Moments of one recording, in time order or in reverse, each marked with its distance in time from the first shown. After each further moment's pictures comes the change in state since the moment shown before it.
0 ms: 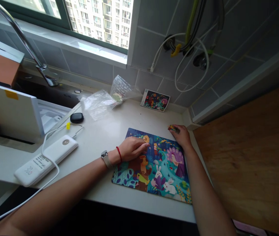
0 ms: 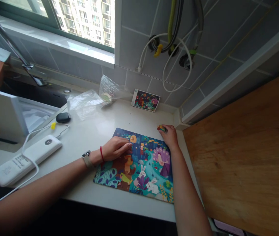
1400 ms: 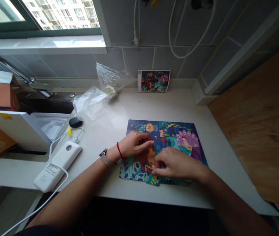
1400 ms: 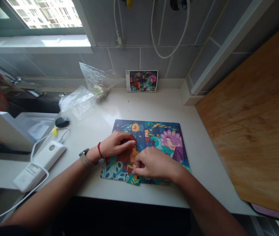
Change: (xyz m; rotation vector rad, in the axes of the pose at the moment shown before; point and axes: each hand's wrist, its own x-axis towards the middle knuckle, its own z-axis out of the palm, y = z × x) left_hand 0.001 0.007 -0.006 -0.052 -0.243 -0.175; right_hand -0.126 -0.169 -0.029 0.048 -1.172 -0.190
